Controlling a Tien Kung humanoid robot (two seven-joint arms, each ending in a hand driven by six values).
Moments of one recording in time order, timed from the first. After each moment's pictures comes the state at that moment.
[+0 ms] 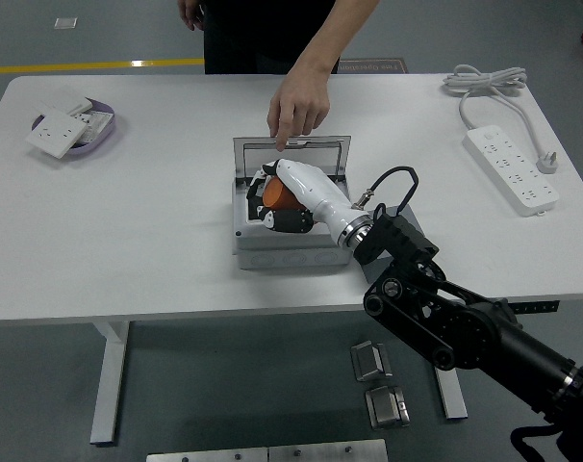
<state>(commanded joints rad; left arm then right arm) 0.12 0.10 -1.10 -0.18 0.76 0.05 0.05 0.60 -0.05 0.73 1.13 -1.90 -0.18 -0.03</state>
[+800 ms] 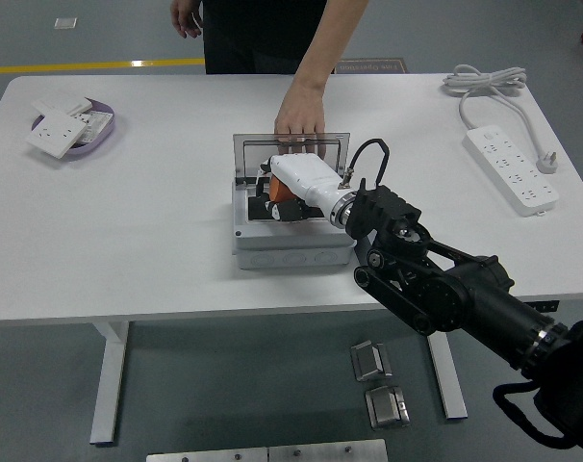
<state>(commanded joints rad) 0.12 0.12 -1.10 -0.18 0.77 0.05 0.06 0.75 -0.01 0.70 0.89 -2.00 -0.10 -0.01</state>
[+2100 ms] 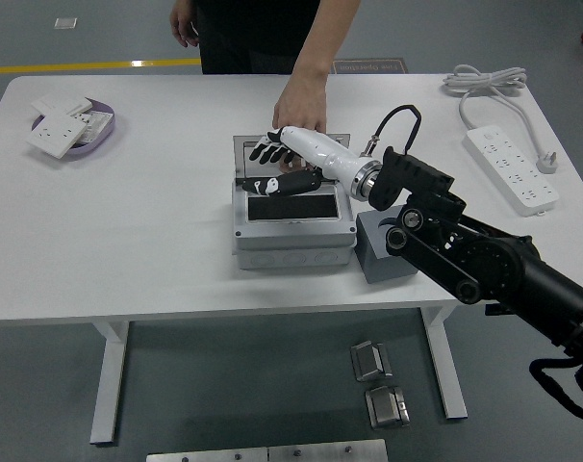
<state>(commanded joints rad) 0.12 0.11 -1.10 -0.18 0.77 0.05 0.05 0.83 -0.19 0.74 1.09 -1.60 0.05 -0.04</state>
